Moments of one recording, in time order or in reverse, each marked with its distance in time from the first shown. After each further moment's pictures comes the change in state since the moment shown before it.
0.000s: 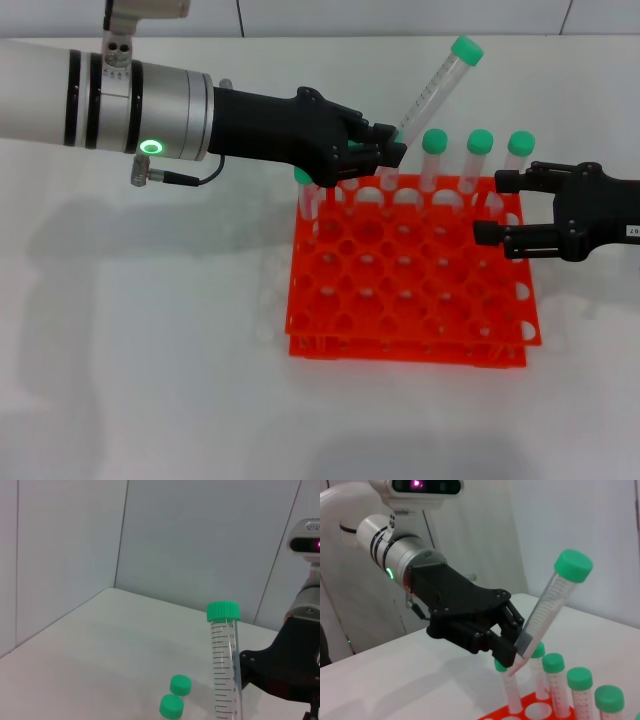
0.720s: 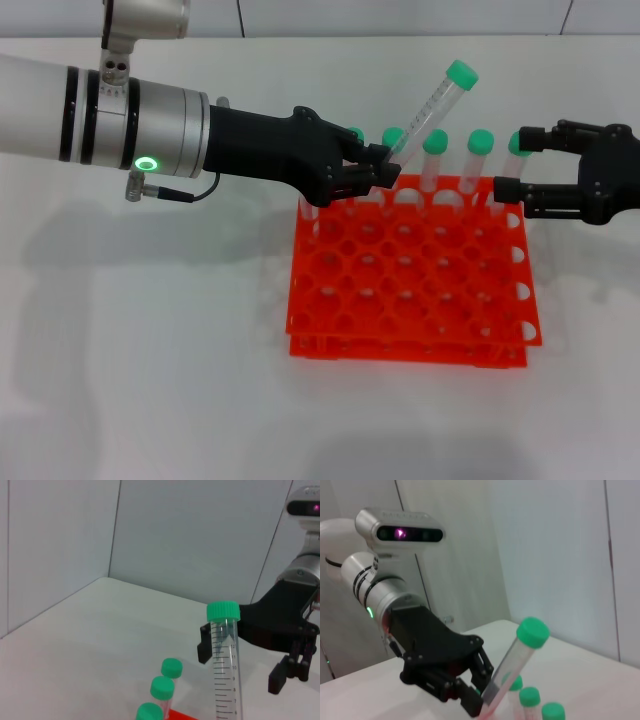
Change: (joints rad) left arm 0.019 -0.001 0.010 0.001 0.015 0.016 0.005; right arm -0.025 0.000 0.046 -0.066 0.046 -0.003 0.005
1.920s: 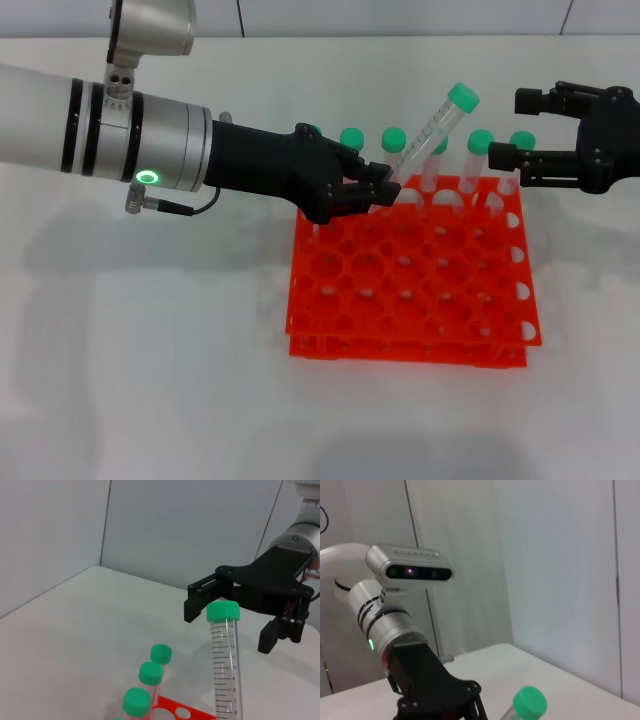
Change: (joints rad) left arm 0.009 -0.002 0.024 -0.001 0.008 0.009 -0.004; right arm 0.009 0.001 -0.005 -0.062 0.045 -0.002 0.004
